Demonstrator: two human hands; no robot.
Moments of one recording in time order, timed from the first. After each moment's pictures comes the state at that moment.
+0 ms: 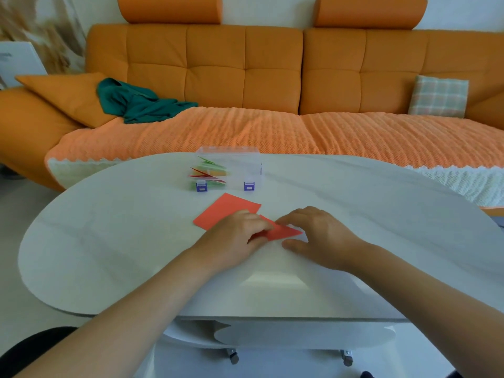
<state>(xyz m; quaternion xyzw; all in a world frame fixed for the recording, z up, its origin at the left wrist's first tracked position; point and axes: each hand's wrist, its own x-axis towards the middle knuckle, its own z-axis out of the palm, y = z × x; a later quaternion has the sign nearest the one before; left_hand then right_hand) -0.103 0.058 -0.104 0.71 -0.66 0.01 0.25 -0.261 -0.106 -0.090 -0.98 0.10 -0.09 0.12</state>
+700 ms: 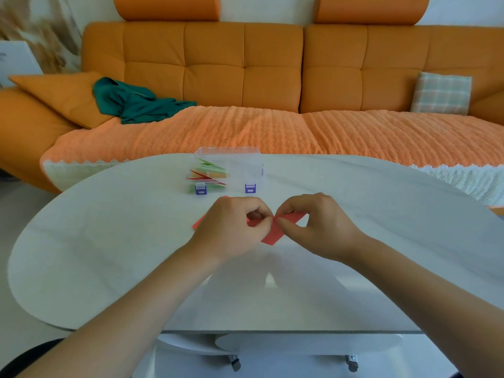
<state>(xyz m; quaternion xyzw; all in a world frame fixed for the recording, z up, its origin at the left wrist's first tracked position) -0.113 0.059 -0.067 0.76 -0.51 0.00 0.40 -0.244 -0.093 -0.066 -0.94 0.09 -0.23 0.25</state>
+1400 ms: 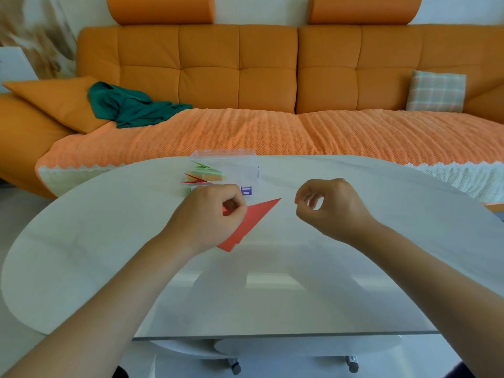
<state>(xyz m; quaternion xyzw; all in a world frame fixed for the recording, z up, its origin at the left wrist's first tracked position) -0.089 0.072 -0.047 0.78 -0.51 0.03 0.37 -0.250 -0.126 -0.056 -0.92 0.16 -0.29 0.20</state>
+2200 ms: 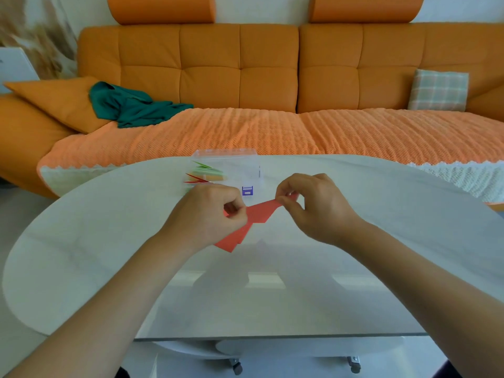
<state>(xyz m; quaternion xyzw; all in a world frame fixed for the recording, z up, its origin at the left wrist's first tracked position) -0.084 0.071 -0.044 0.78 -0.54 0.09 0.32 -0.228 -0.111 -0.056 -0.94 0.08 -0.31 0.15</state>
